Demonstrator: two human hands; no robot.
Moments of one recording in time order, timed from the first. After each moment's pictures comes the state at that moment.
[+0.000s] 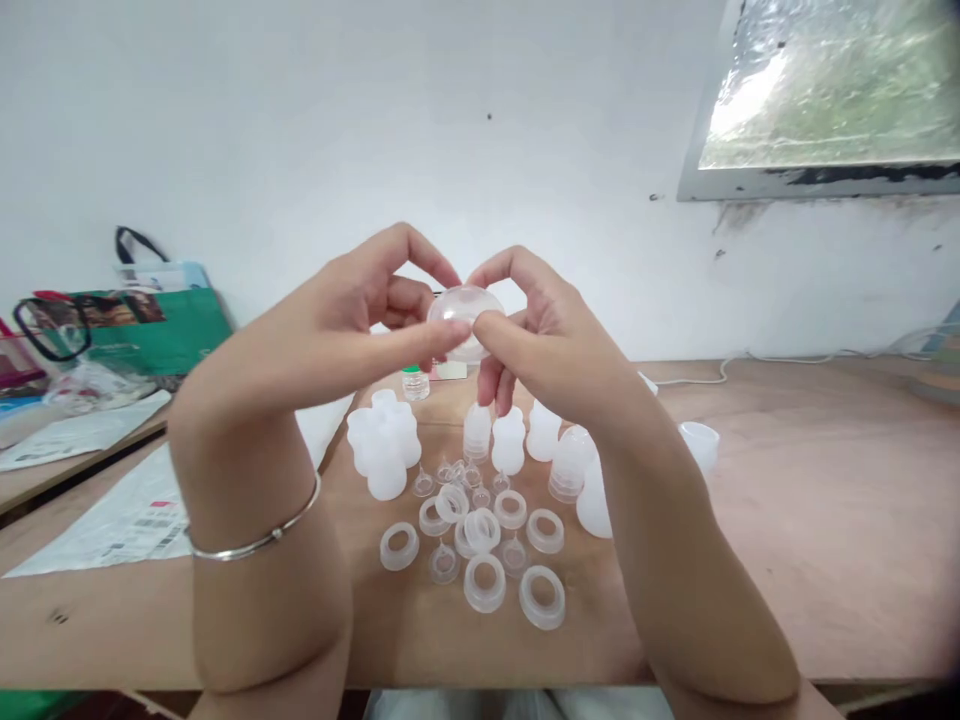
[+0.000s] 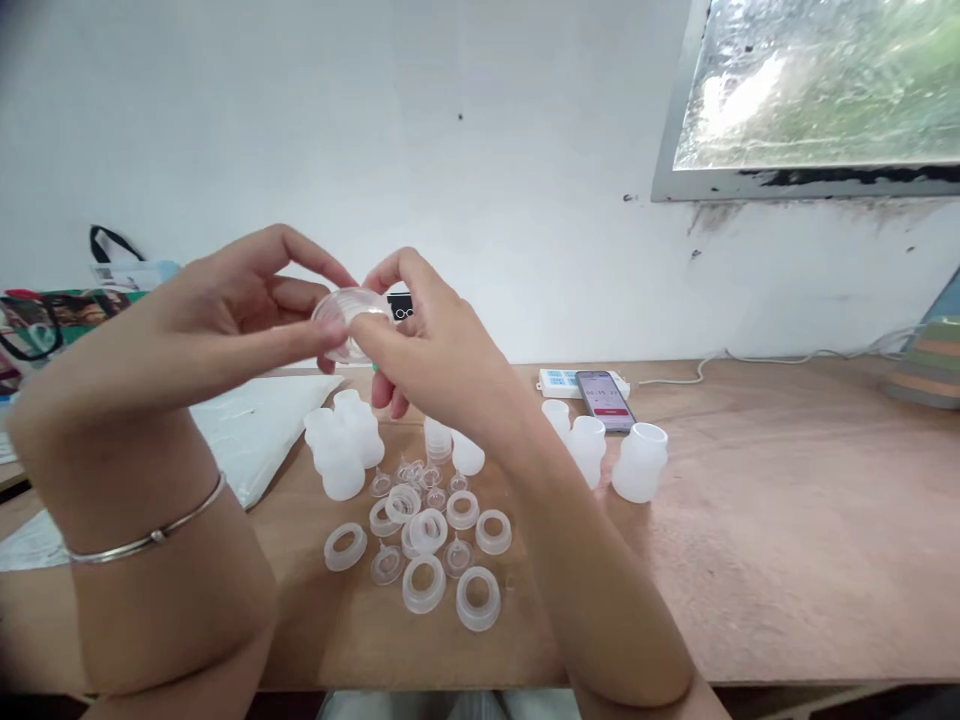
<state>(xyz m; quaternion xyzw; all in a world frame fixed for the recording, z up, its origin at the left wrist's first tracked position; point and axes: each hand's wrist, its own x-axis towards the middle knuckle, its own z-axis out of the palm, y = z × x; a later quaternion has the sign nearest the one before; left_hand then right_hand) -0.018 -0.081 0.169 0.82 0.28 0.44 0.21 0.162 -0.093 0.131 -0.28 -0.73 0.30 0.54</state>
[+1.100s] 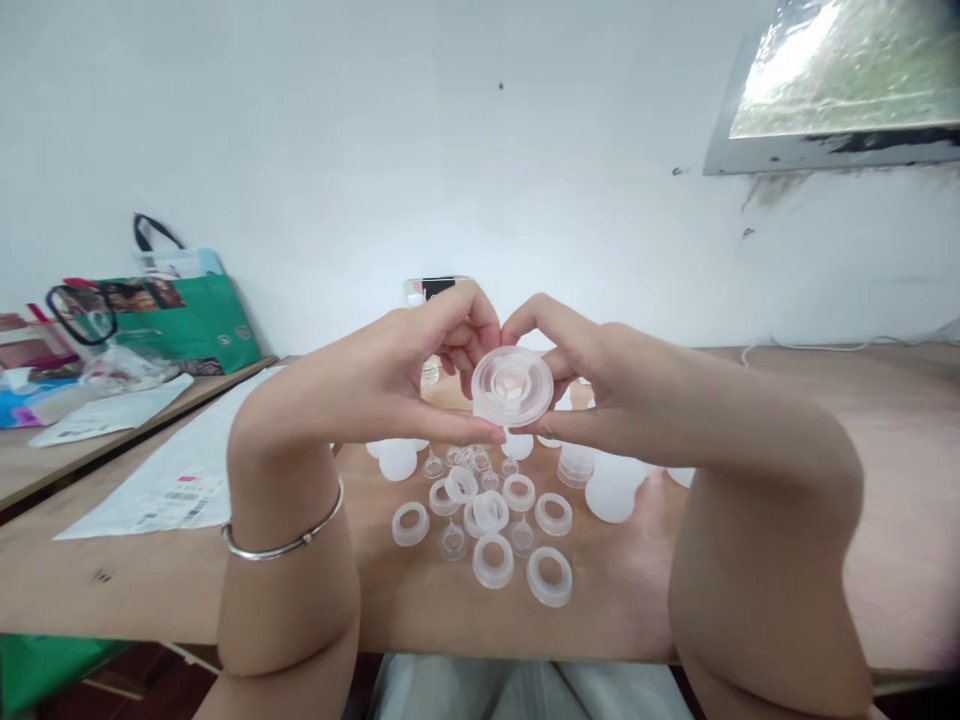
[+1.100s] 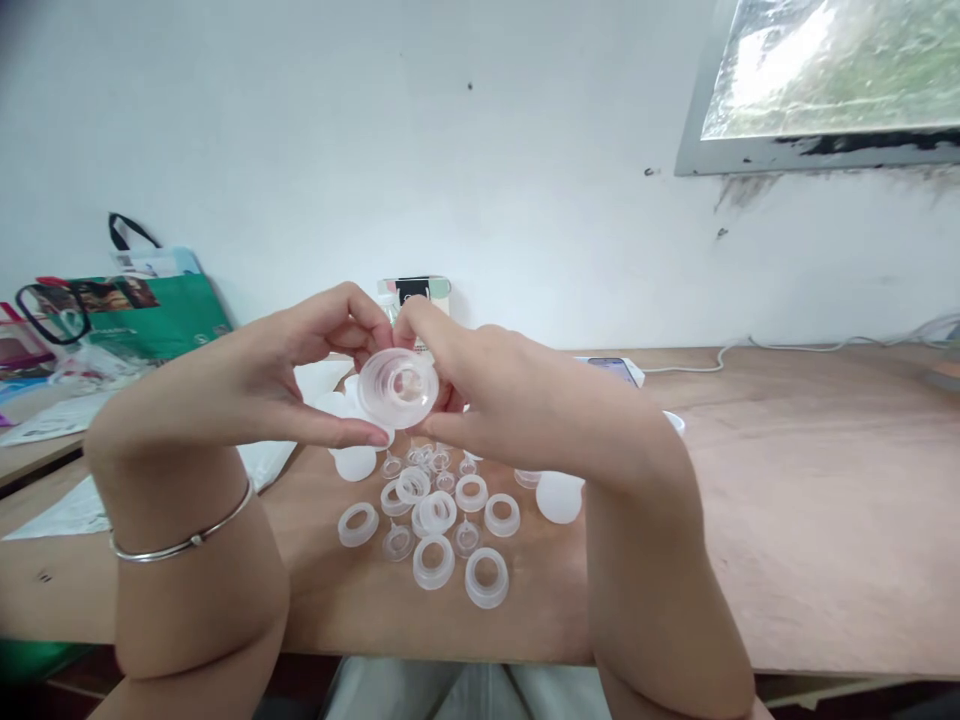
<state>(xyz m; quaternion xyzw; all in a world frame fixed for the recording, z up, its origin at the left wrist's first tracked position) -0.016 -0.080 0.147 0.94 0.18 0.25 0.13 0.197 -0.127 0.135 -0.42 -0.86 0.09 0.25</state>
